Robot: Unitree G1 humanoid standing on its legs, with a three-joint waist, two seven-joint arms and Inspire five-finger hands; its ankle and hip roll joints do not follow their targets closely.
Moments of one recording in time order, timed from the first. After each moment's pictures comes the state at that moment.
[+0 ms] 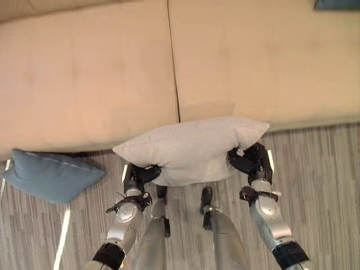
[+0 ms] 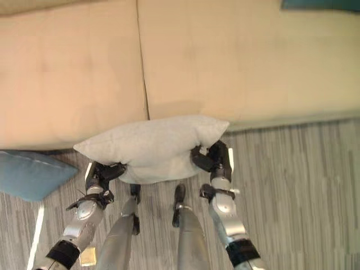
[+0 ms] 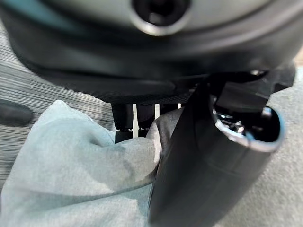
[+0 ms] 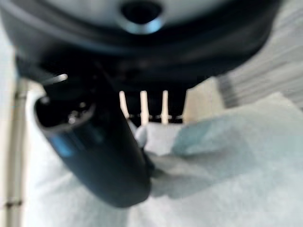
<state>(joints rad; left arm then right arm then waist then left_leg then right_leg) -0.14 0.28 -0.31 0.41 -0.61 -0.24 0.29 -0.15 -0.35 0.22 0.27 0.35 -0.27 -0.35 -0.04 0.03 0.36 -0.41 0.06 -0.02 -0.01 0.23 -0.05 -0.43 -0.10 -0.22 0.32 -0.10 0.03</state>
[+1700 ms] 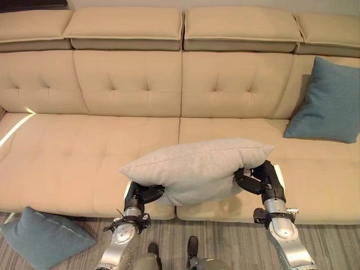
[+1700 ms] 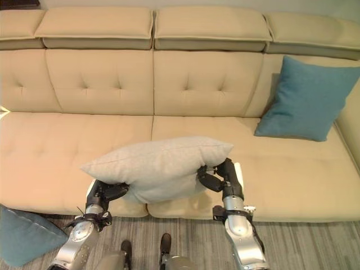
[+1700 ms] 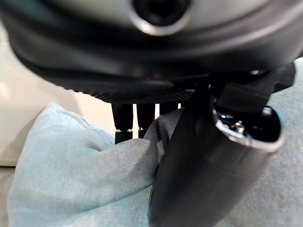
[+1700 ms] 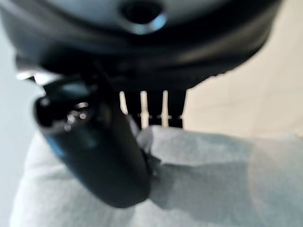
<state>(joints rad) 0.03 0.29 -0.31 0.30 -0.49 -0.20 0.23 0.08 -0.38 0.11 0.10 0.14 -0.18 -0.25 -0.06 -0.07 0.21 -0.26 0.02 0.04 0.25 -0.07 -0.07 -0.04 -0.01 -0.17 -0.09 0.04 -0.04</state>
